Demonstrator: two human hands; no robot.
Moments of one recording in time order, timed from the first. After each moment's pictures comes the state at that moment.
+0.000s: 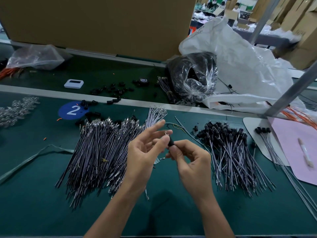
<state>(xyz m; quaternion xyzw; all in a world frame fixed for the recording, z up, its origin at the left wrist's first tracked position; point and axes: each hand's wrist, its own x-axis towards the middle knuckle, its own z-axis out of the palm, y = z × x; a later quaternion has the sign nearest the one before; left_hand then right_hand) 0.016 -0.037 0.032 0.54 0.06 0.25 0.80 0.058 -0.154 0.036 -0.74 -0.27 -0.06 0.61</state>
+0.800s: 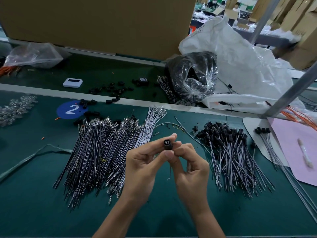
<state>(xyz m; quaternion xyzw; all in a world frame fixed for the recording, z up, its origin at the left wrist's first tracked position) 0.000 -0.051 0.039 0.50 -0.01 0.28 0.82 0.044 -0.148 0.028 -0.66 -0.29 -0.09 0.69</state>
